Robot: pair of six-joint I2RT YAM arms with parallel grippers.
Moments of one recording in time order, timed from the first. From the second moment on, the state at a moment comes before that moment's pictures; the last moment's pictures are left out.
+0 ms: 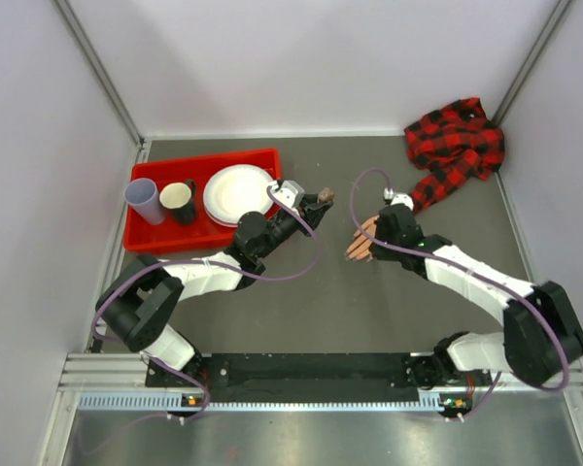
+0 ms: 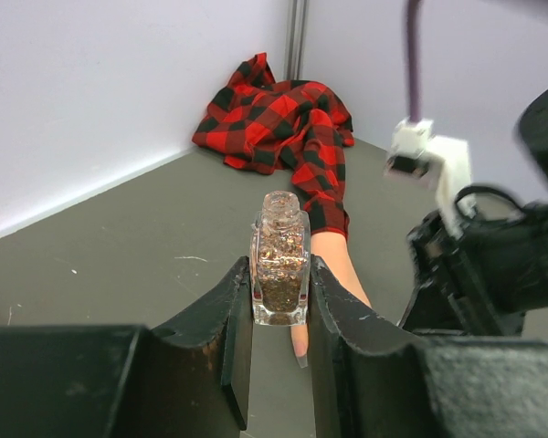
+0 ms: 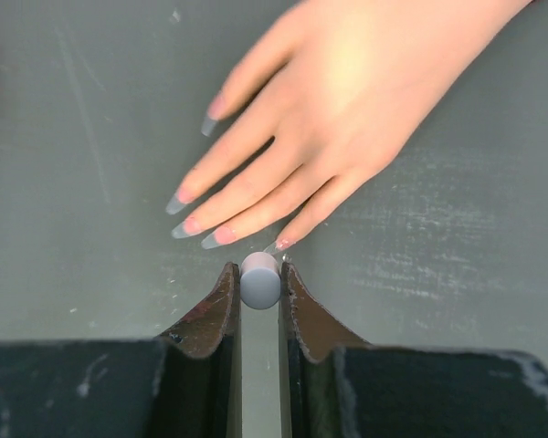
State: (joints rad) left arm -0.72 1.55 0.71 1.05 0.14 -0.11; right arm 0.51 1.32 0.73 -0.25 0.19 0.48
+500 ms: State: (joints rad) left arm -0.72 1.39 0.71 0.92 0.27 -0.17; right arm 0.52 0.84 0.84 -0.61 0.18 0.46
